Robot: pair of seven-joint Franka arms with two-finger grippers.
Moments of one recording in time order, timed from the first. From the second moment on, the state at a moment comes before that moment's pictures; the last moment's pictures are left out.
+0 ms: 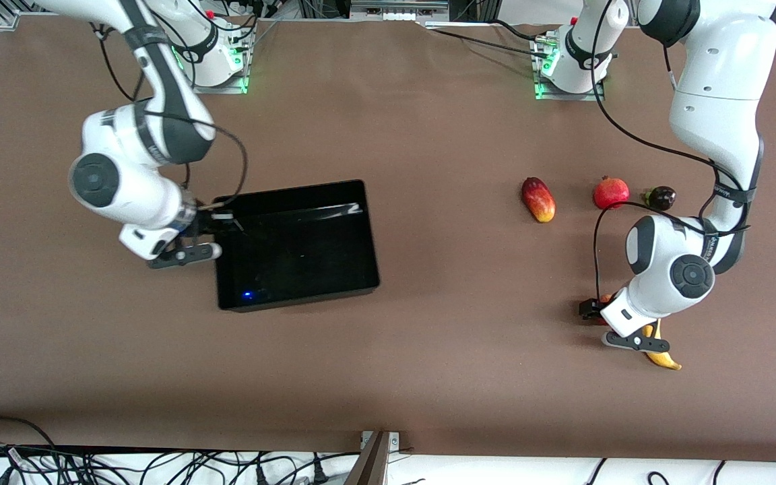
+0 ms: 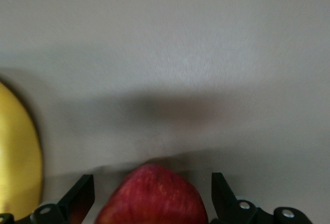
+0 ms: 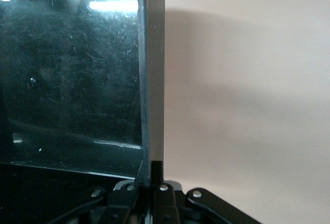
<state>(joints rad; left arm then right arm) 0.03 0.80 -0.05 -1.58 0.10 2.43 0.06 0.24 0.32 0.08 -1.85 0.09 2.06 0.10</state>
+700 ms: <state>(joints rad) 0.03 0.79 -0.05 -1.61 0.10 2.42 0.03 0.61 0.60 0.09 -1.55 0.13 2.10 0.56</state>
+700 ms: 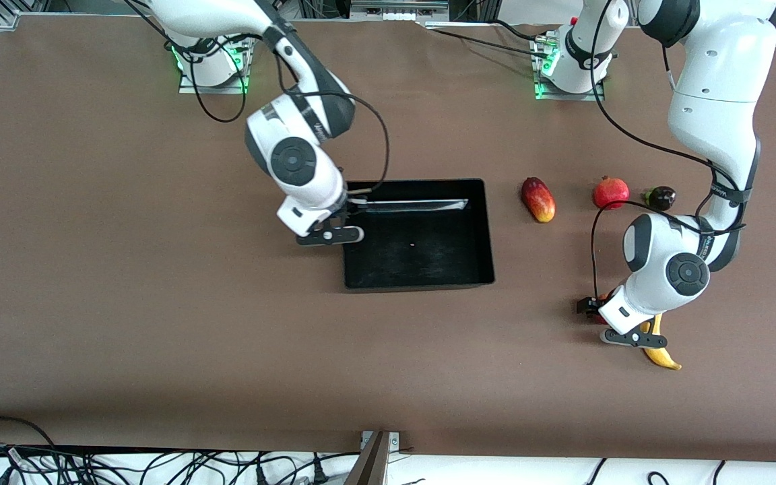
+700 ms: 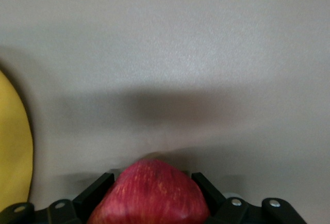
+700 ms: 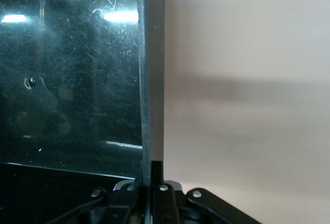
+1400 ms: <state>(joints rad) -0.17 0.45 -0.09 -1.59 0.01 1.88 -0.34 0.70 0.76 0.08 -1.47 0.13 2.27 0.66</state>
